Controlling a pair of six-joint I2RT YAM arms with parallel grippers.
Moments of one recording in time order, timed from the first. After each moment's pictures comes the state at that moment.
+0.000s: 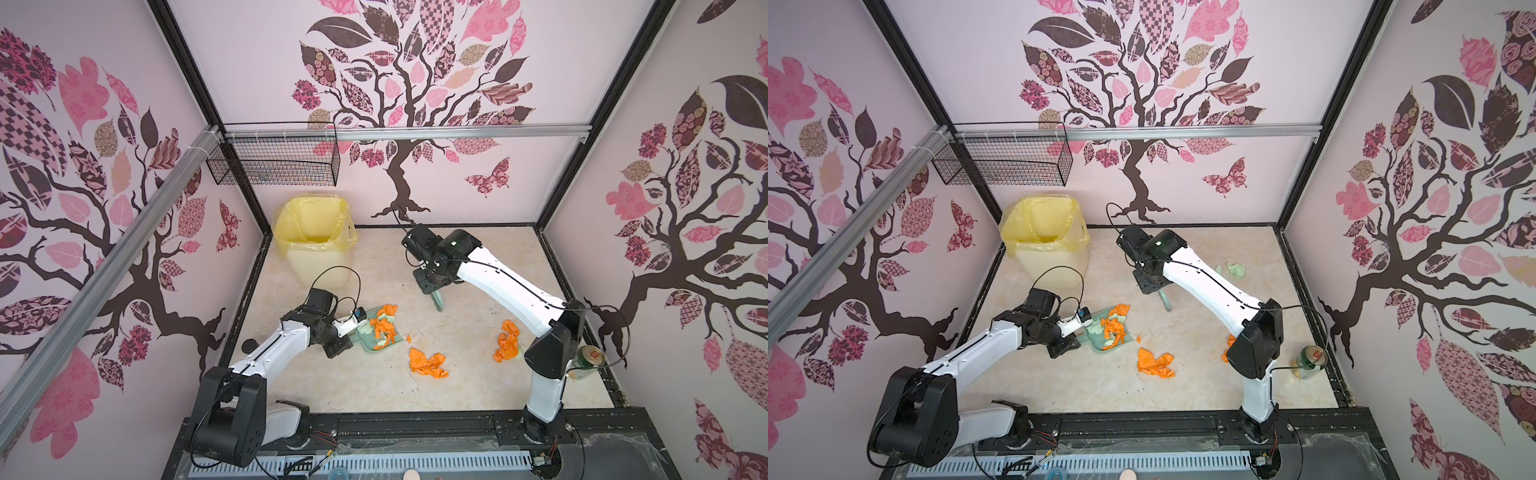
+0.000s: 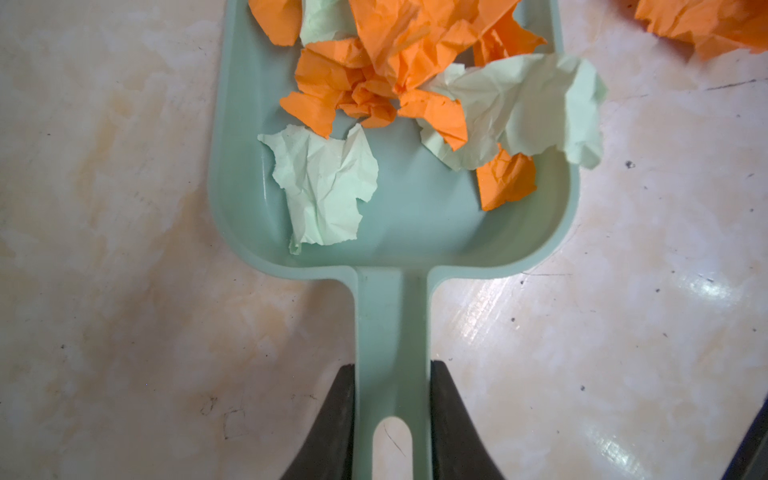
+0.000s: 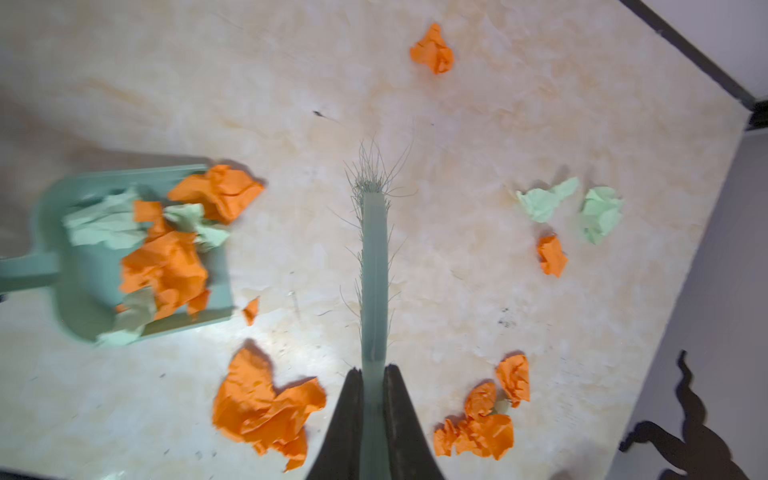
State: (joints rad) left arm -0.23 1.28 0.67 -0.64 0.33 0.78; right arm 0.75 1.92 1.98 -1.33 0.37 0.25
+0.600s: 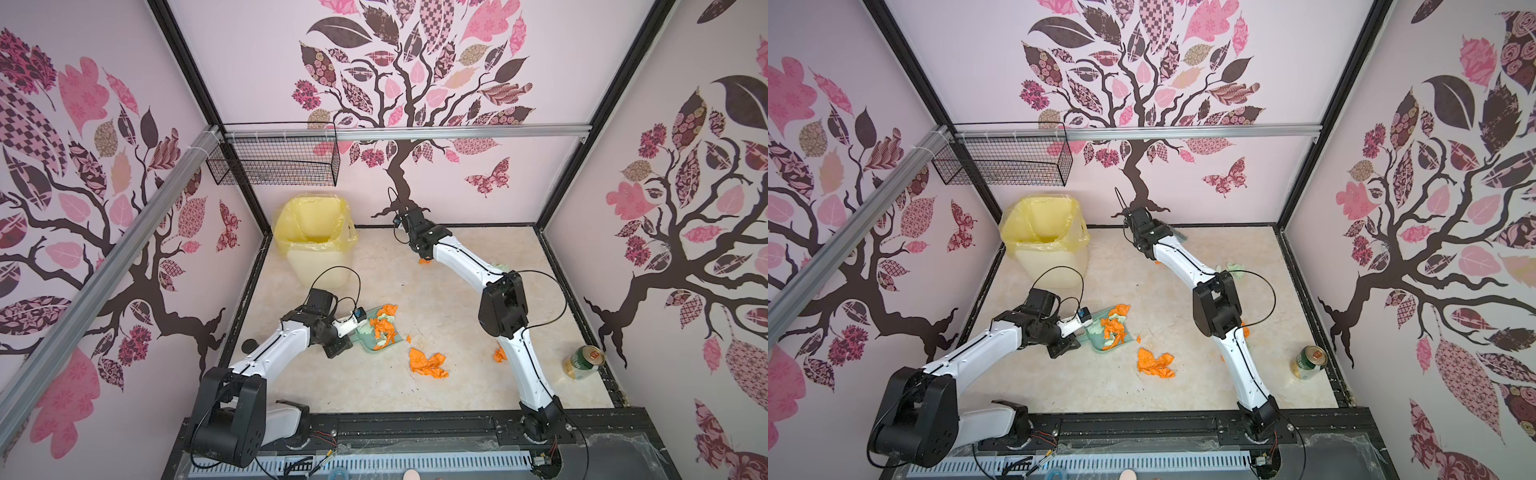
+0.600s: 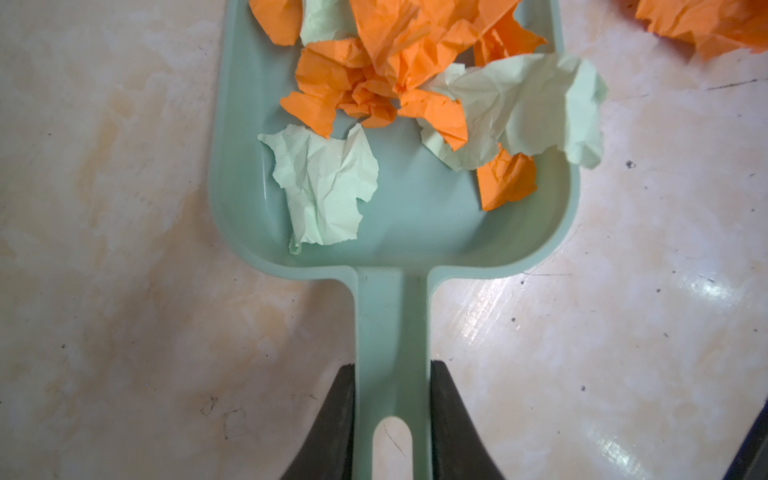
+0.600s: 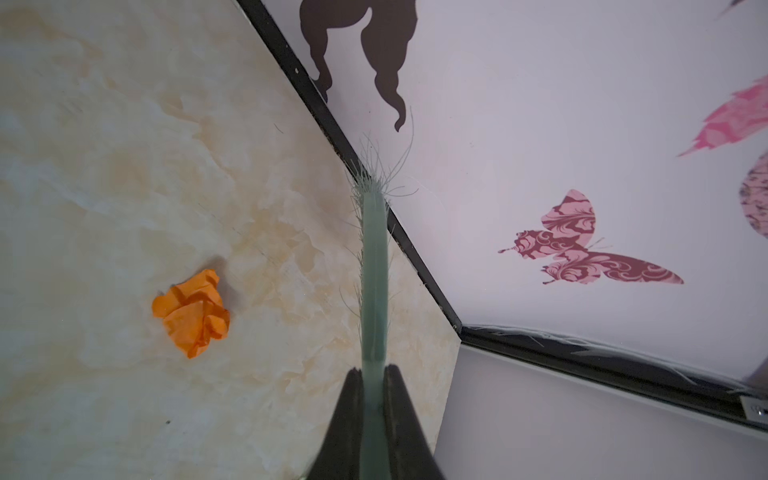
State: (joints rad) left arm -0.23 1.28 0.67 -0.63 0.33 0.78; right arm 0.56 2.41 2.23 -0.60 0.69 -0.68
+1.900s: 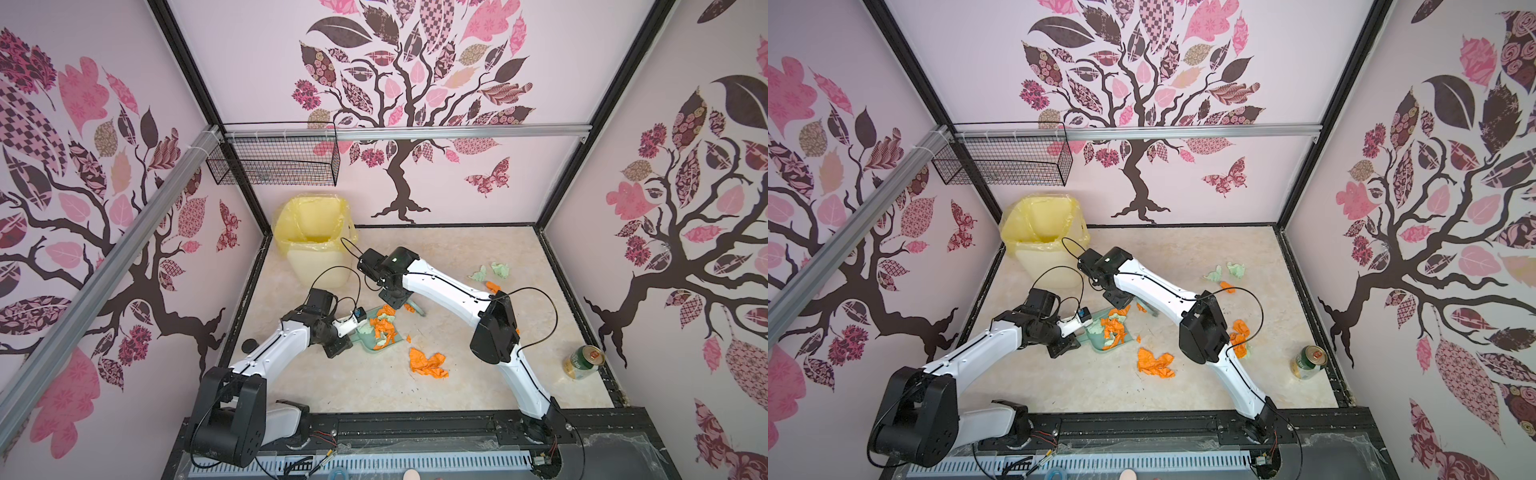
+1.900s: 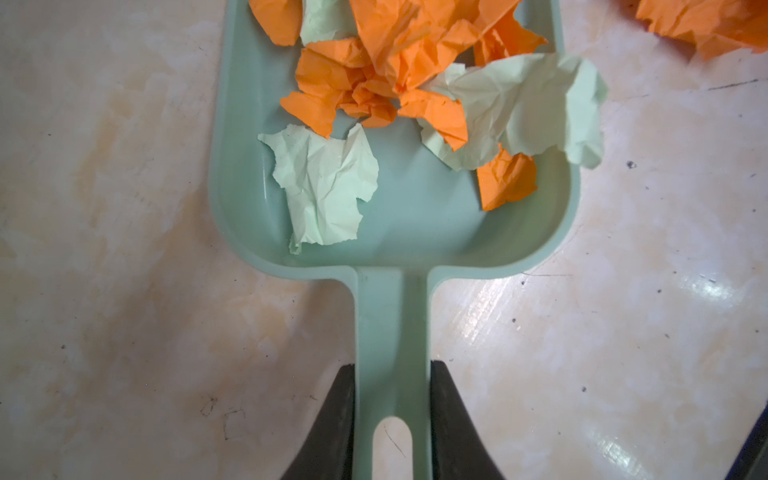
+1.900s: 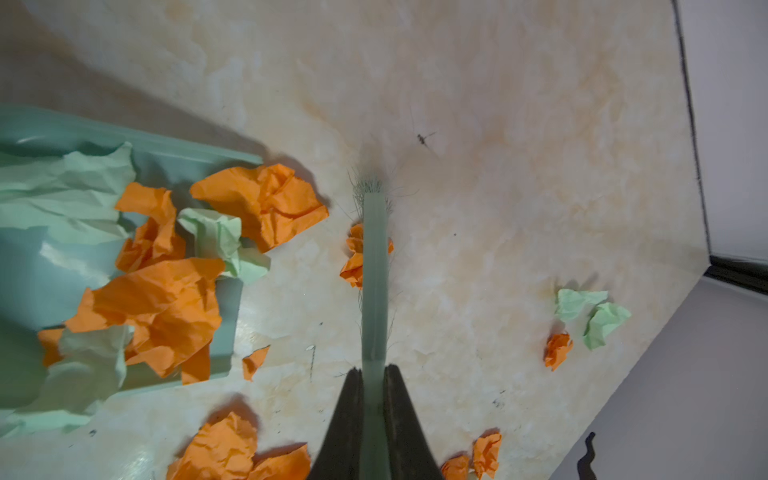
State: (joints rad) left arm -0.23 1.28 0.67 -0.63 0.33 0.78; right arm 0.92 2.29 2.26 -1.41 0.37 0.11
